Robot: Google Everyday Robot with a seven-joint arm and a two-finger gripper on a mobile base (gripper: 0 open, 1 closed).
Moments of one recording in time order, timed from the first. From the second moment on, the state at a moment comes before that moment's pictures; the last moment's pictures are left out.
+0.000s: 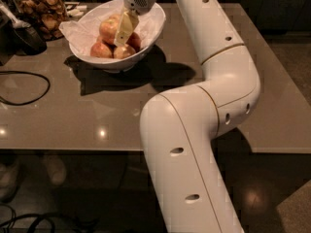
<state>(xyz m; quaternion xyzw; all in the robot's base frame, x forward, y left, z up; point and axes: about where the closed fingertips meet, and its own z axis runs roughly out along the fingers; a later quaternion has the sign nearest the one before) 0.749 0.086 0.937 -0.66 0.68 0.14 0.26</state>
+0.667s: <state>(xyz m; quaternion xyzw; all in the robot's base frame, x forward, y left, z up) 0.748 0.096 0.932 -0.67 0.68 0.14 0.26</state>
